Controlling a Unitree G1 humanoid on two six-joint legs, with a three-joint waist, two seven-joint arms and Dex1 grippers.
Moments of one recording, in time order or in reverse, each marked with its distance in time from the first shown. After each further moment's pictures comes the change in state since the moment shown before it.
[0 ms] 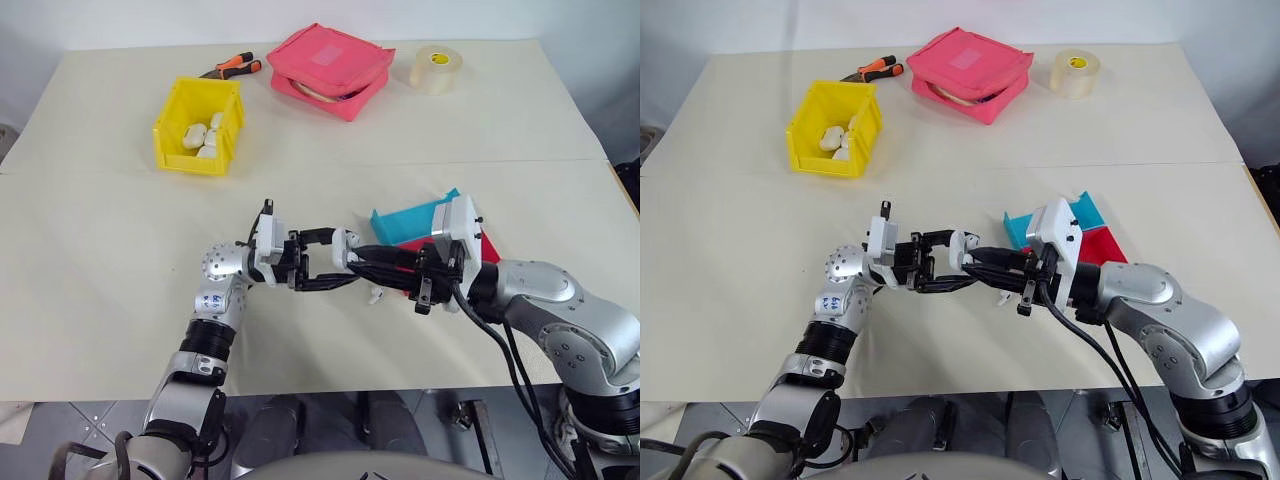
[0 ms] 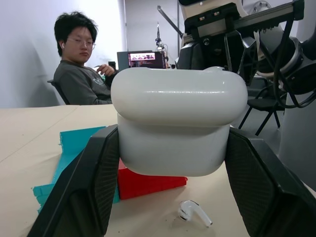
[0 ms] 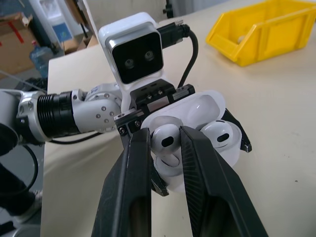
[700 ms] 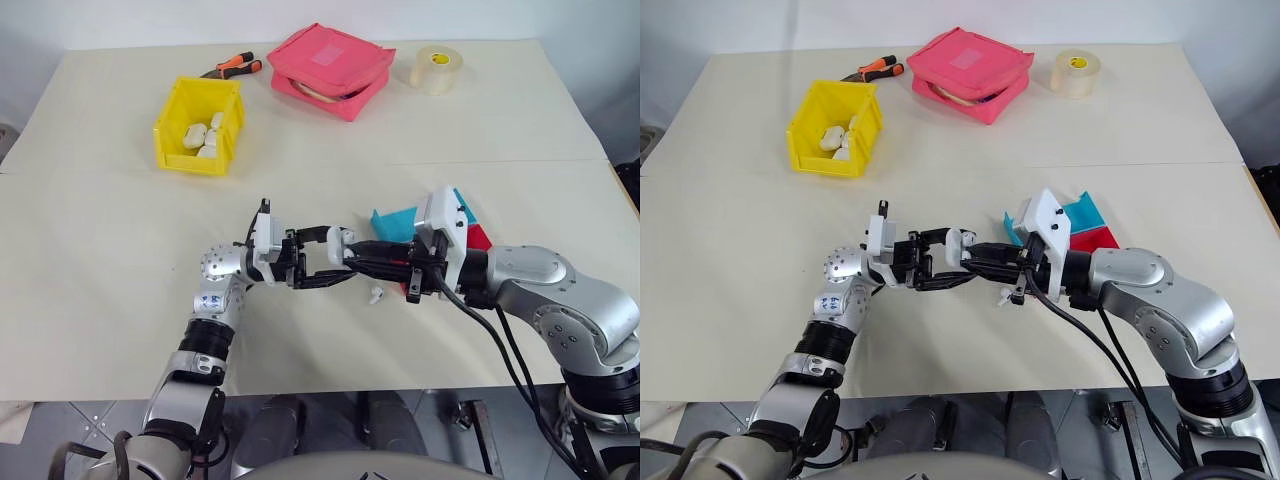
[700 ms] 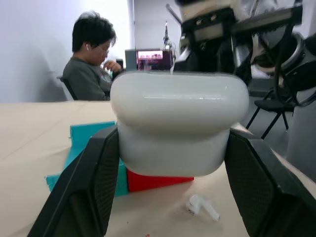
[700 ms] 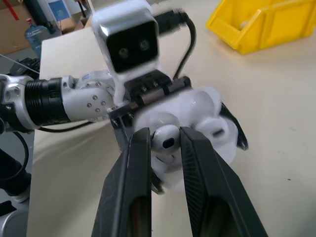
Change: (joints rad) left arm 0.005 0.006 0.007 0.020 0.003 -0.002 0.020; right arm -0.082 -0.005 0.053 0.059 -0.042 0.062 0.001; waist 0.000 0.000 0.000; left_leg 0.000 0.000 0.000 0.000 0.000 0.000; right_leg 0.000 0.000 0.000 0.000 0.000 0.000
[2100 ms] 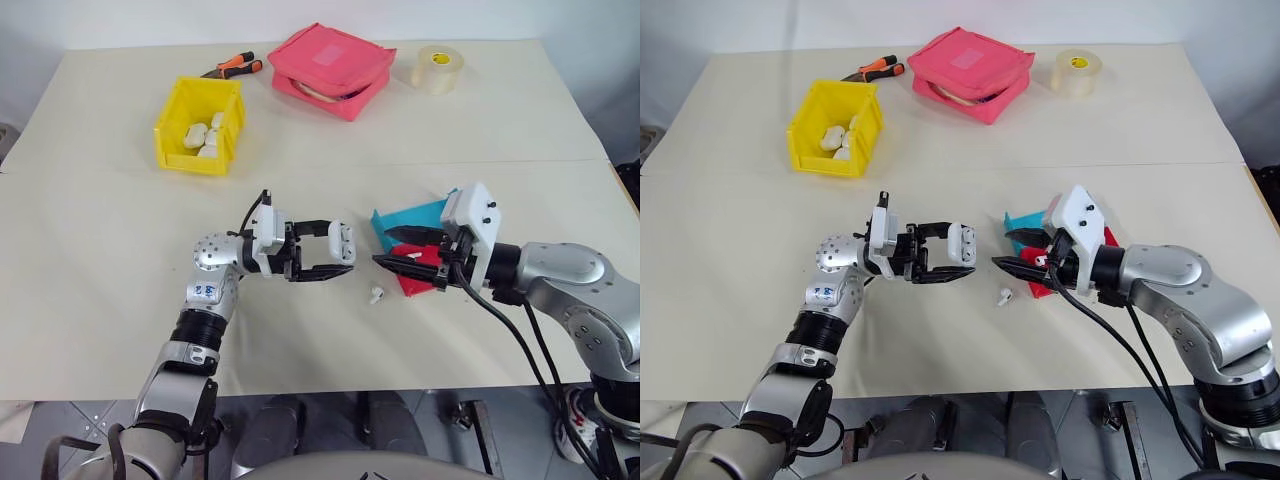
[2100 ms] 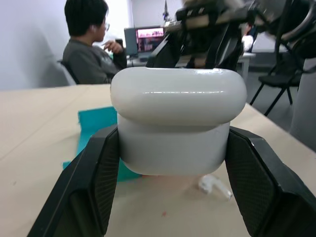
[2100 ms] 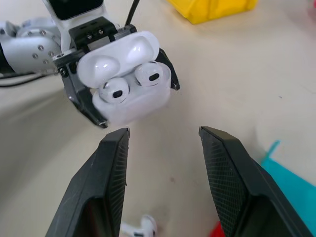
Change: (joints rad) left arm -0.076 0.058 -0.015 0.032 0.061 0.005 0.029; right arm 0.080 -0.101 -0.132 -0.034 -0.088 -0.019 0.025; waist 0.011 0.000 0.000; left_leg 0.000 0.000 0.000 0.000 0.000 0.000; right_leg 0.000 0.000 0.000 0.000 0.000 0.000
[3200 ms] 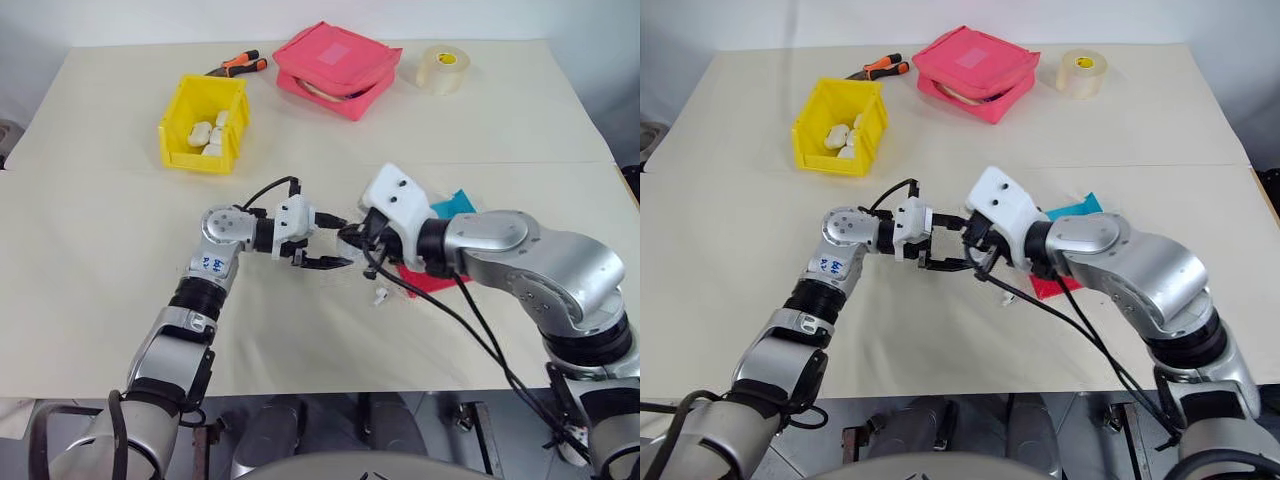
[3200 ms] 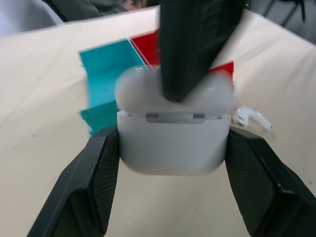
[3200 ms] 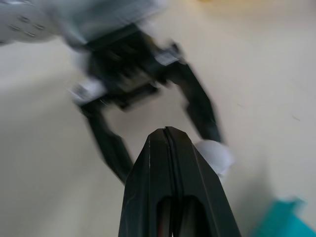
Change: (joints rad) left arm -0.140 0.065 -0.081 0.151 0.207 -0.062 0.079; right arm -0.382 0.100 0.288 0.018 -0.080 0.367 -0.270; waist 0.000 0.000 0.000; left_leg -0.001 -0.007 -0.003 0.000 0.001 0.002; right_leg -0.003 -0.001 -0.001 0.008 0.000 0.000
